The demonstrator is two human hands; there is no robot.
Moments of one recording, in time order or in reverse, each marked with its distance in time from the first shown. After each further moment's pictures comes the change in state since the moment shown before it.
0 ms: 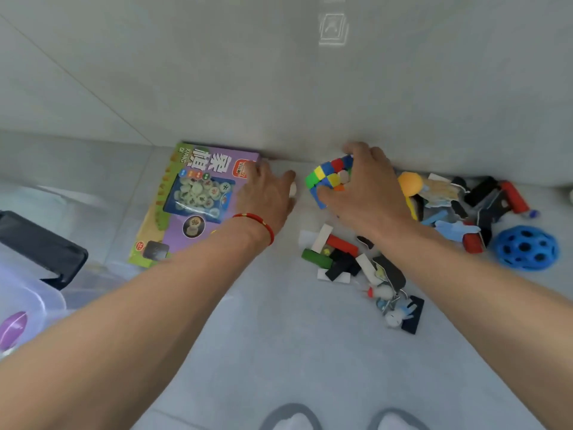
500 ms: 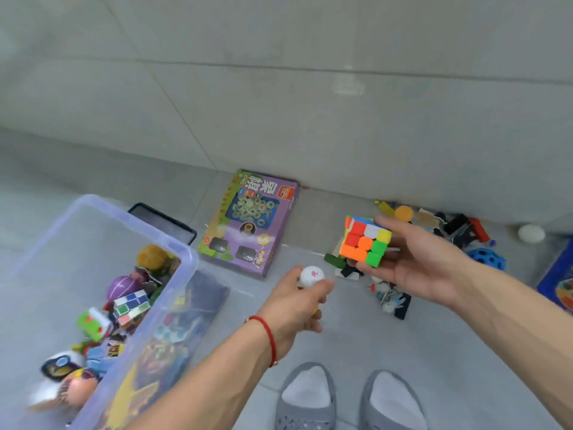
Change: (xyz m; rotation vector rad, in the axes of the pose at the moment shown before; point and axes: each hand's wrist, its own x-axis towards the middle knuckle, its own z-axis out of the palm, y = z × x) left_hand -0.220 0.018 -0.108 -1.630 -0.457 -0.610; right_hand -0.121 -0.067 -0.120 1.111 -0.425 0.795
